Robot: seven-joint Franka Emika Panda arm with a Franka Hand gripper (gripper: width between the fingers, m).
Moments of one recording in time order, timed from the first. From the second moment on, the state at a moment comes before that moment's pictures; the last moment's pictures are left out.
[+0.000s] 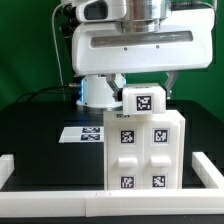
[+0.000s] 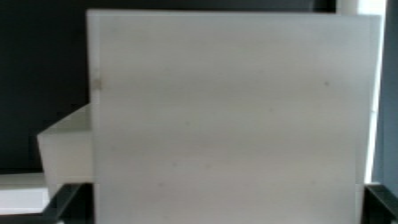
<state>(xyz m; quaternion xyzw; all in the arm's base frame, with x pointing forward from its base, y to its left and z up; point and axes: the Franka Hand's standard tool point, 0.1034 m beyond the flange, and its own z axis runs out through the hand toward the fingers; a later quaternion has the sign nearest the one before) 0.596 0.032 0.155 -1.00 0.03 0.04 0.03</state>
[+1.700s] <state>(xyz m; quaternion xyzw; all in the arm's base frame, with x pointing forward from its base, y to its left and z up) 0.597 0.037 0.155 -0.95 0.30 0.05 0.02</state>
